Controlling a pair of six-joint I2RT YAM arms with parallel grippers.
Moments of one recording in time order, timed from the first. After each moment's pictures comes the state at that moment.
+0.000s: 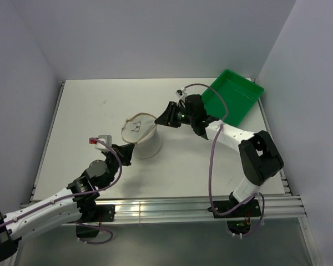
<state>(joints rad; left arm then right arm) -0.95 0.55 0.24 0.28 -0.56 -0.54 0.51 1.66 1.02 0.22 -0.50 0.82</state>
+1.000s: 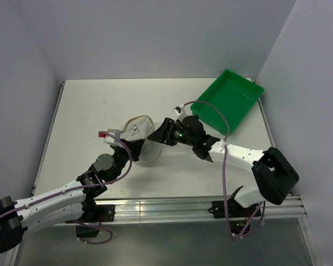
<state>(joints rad) -0.95 0.79 0.30 0.49 -0.46 -0.54 0.72 1.44 0.75 0.36 -0.30 0.96</state>
